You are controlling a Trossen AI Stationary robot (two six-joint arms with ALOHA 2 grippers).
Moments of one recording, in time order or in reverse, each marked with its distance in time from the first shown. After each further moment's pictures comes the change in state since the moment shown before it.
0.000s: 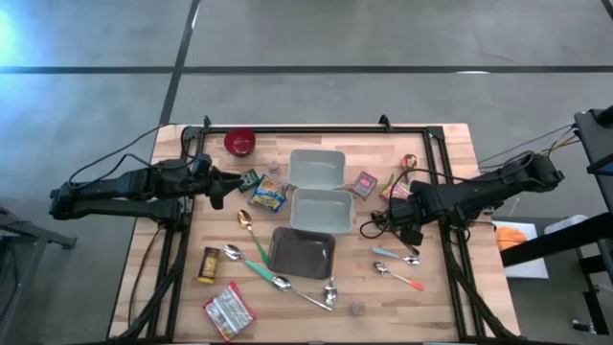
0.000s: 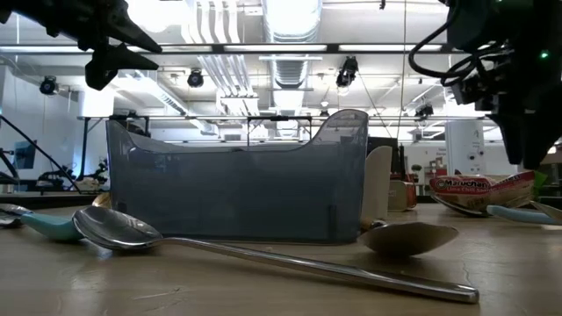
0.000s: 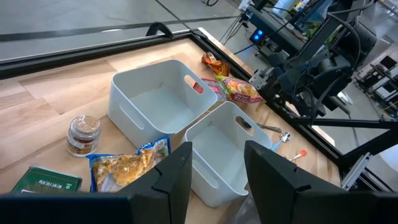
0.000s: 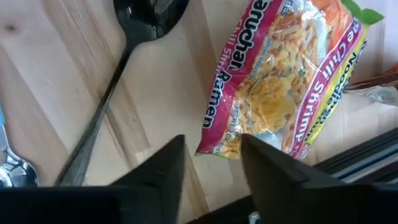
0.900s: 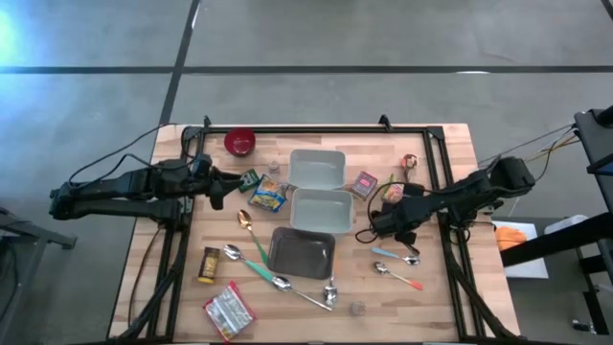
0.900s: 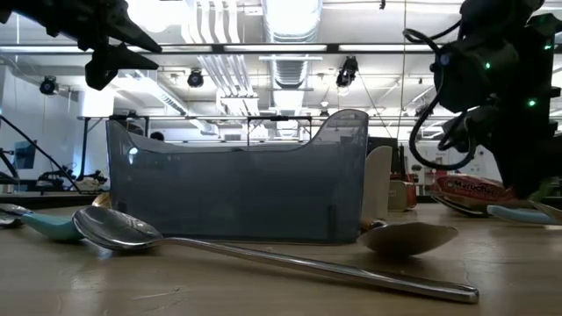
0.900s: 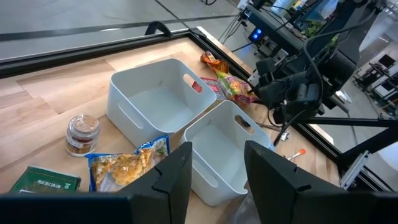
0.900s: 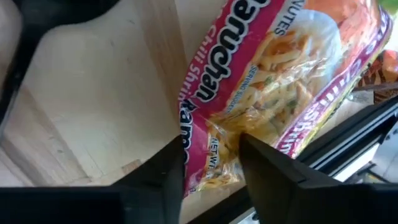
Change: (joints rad) left arm 0.000 0.000 0.000 0.000 0.008 0.002; right arm 0.000 0.295 -0.020 0.039 0.144 0.024
